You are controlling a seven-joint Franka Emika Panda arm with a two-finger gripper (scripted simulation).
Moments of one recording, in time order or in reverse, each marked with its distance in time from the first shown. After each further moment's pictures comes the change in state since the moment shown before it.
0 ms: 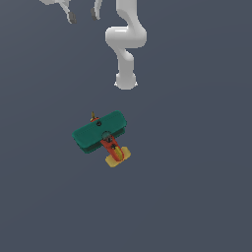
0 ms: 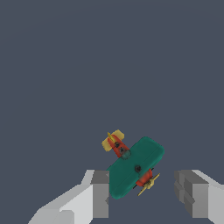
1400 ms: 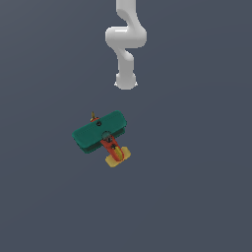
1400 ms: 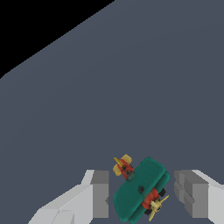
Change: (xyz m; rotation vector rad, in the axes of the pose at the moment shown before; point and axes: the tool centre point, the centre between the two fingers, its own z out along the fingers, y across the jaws) arm -0.004 0.121 -0.081 0.257 0.252 0.185
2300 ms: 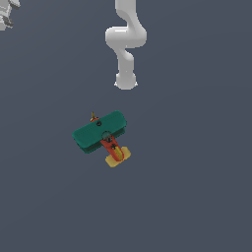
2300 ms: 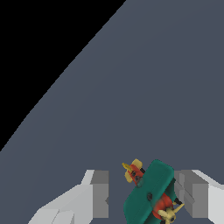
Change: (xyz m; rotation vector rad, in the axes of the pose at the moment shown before) arm -0.012 0.091 0.017 0.202 0.052 0.171
